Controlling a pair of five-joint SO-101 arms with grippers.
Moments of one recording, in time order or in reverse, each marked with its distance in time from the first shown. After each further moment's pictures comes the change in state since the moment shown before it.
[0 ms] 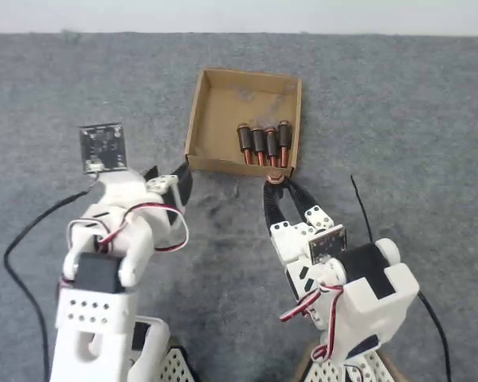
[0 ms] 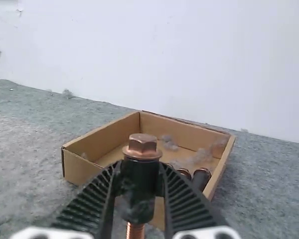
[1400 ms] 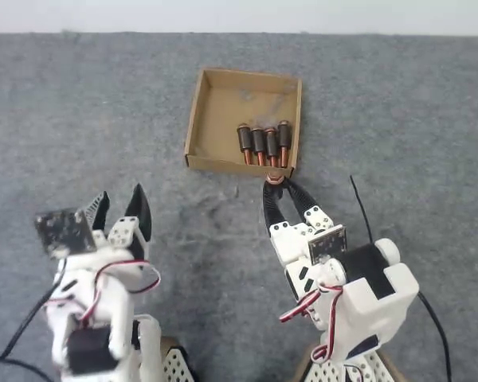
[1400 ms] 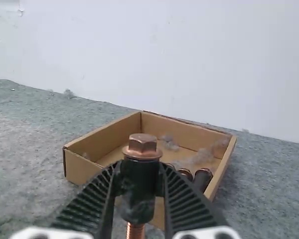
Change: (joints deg) left arm -14.3 -40.5 19.9 6.0 -8.2; right arm -0.1 0.0 0.0 0.0 0.0
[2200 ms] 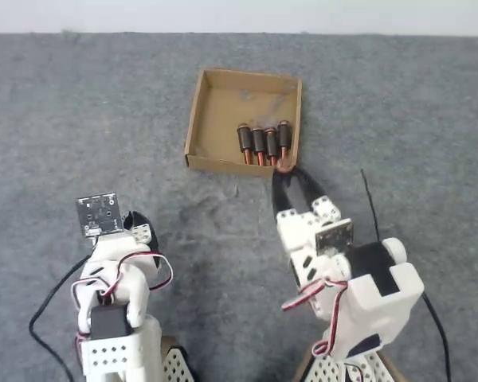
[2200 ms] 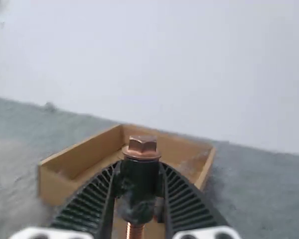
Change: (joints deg) left arm 1.2 0.1 21.1 -7.7 -0.2; right arm 4.6 0.0 -5.5 0.0 0.0
